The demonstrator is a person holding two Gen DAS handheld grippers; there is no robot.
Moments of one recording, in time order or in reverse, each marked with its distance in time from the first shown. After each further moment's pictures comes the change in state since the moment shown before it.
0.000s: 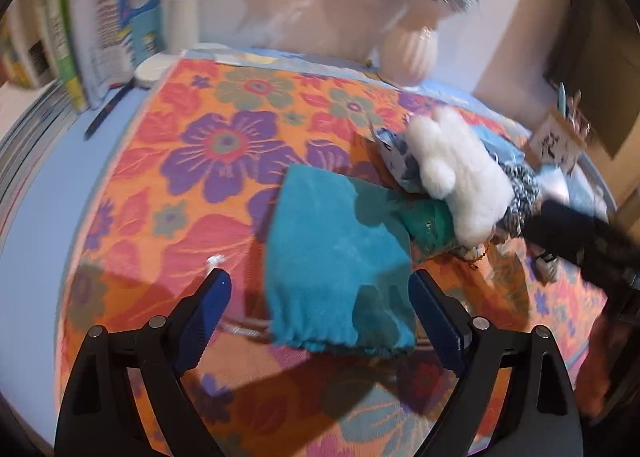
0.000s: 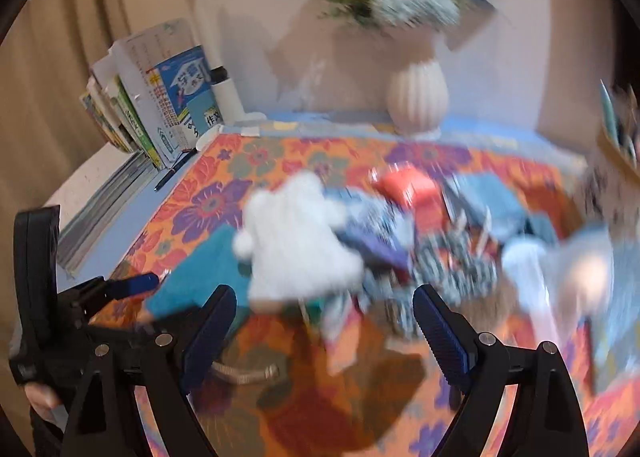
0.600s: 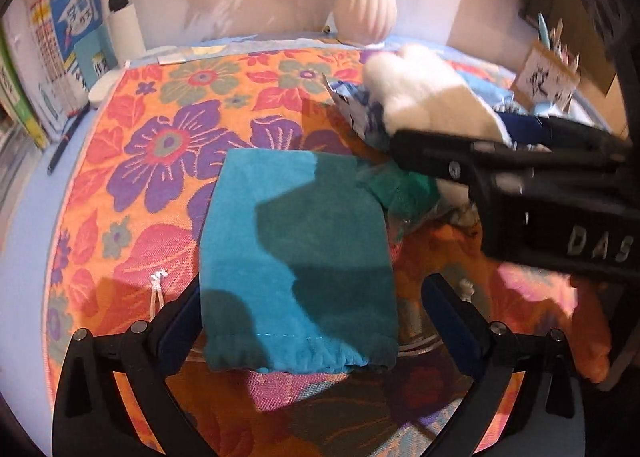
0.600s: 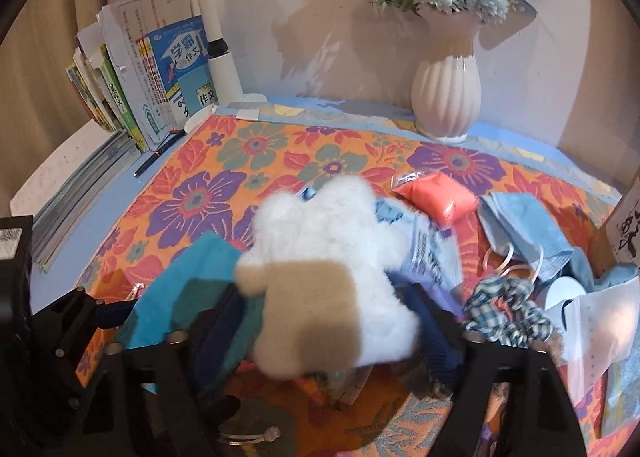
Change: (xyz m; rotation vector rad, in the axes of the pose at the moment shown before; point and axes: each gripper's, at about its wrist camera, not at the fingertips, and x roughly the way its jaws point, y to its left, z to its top) left arm 0.026 -0.035 -0.005 0.180 0.081 0.027; right arm 0.053 0.012 0.014 -0.040 0.056 -0.029
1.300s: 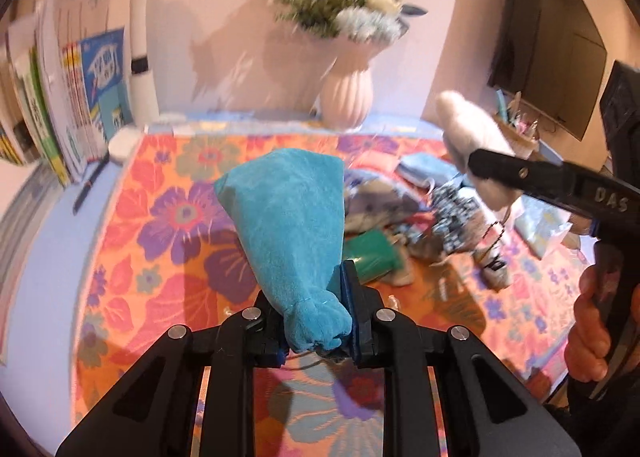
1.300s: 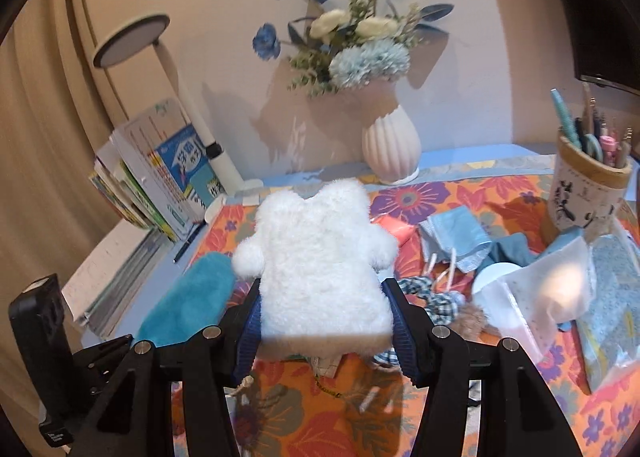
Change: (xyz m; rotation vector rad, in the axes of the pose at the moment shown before) left arm -0.074 -0.007 0.008 -0.041 -0.249 -0.067; right arm -0.103 -0.055 -0.012 0.235 -0.222 0.095
